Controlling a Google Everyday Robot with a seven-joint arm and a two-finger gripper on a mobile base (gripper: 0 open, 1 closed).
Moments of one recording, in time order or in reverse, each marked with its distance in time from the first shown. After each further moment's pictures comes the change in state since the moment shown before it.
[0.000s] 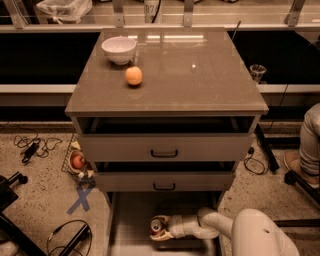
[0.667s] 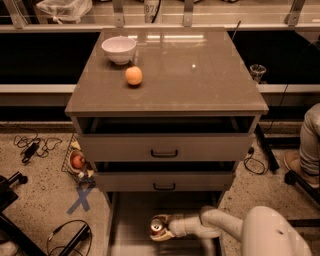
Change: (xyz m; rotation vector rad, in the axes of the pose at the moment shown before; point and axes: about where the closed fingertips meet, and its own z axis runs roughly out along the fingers) arm -0.032 0.005 -0.012 -0.004 -0.021 0.007
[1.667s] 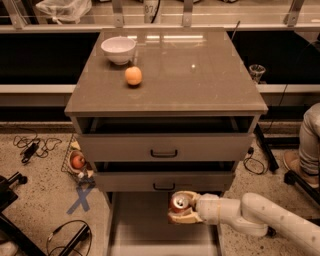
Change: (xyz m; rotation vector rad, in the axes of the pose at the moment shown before) arm -0.245 0.008 -0.157 0.201 -0.074 0.108
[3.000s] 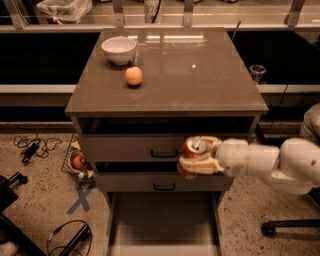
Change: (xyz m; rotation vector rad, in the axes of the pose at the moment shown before) arm -0.254 -0.031 -0.070 0.103 -0.022 0.027
